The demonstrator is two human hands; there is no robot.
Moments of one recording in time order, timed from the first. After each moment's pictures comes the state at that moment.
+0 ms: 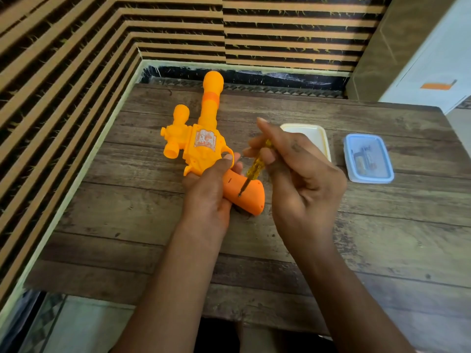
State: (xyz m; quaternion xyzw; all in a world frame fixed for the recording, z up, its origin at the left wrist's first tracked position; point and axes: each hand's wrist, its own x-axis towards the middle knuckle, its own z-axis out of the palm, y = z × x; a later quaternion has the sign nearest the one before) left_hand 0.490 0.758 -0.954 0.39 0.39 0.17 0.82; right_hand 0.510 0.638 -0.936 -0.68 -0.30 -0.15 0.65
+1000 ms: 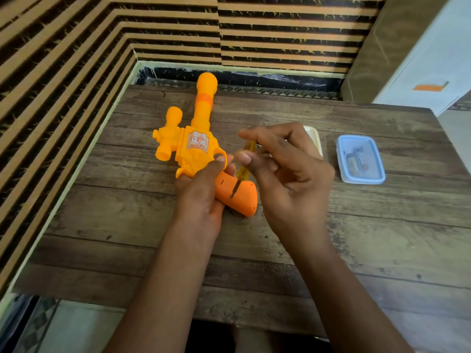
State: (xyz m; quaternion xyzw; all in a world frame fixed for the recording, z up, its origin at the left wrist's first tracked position) left_hand 0.489 0.755 -0.951 0.39 0.39 0.18 0.81; right_hand 0.516 0.639 -0.930 -0.67 -0.31 -0.11 0.66
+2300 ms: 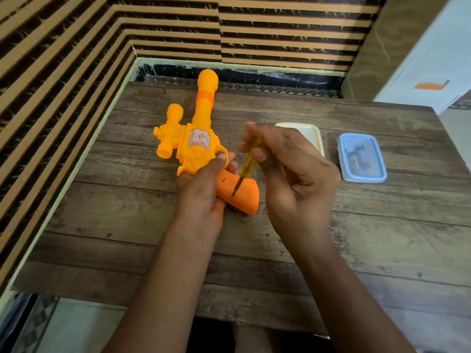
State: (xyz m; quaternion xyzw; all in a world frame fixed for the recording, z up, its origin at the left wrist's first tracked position) left_hand 0.489 0.758 -0.956 0.39 0.39 0.17 0.82; right_hand 0.515 0.634 -0.932 -0.68 -0.33 -0.14 0.64
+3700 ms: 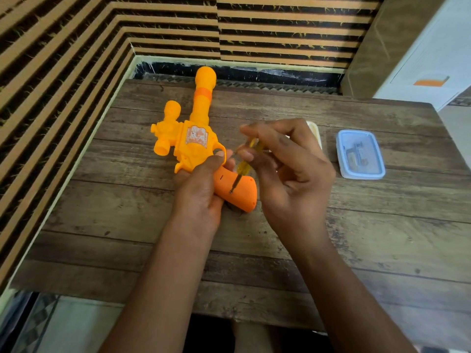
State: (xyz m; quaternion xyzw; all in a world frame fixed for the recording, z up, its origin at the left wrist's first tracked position) left_hand 0.490 0.760 -0.957 0.40 0.39 0.17 0.82; right_hand 0.516 0.637 -0.936 -0.69 -0.32 -0.15 0.64
